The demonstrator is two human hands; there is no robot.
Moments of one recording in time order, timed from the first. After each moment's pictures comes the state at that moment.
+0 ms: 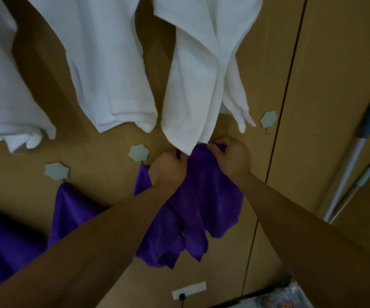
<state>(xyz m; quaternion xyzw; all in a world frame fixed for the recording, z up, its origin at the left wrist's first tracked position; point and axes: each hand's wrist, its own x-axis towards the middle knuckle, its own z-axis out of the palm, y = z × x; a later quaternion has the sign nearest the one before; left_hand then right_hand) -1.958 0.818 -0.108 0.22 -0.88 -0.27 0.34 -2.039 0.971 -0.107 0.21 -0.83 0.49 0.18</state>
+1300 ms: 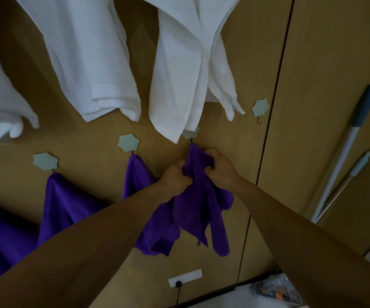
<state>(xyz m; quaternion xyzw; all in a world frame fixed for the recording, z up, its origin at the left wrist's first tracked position) -1.949 0.837 -0.145 0.09 -0.86 -0.50 0.06 -2.023 0.986 -0.149 0.29 -0.82 0.49 -0.01</state>
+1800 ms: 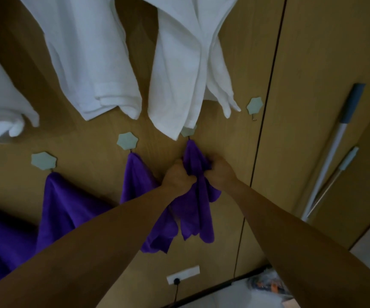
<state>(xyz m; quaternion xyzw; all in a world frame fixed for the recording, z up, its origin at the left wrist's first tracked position) -1.948 0.853 -0.146 0.12 -0.92 -0.35 0.09 -2.013 0.986 -0.155 0.18 -0.89 0.41 -0.04</state>
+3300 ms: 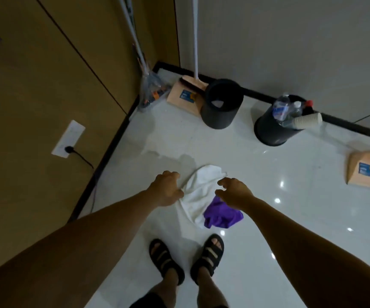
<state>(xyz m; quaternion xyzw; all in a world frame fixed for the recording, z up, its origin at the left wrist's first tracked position) -1.569 1.058 -0.563 -0.25 -0.86 -0.05 -0.44 -1.439 1.243 -0.573 -0.32 -0.82 0.35 -0.32</state>
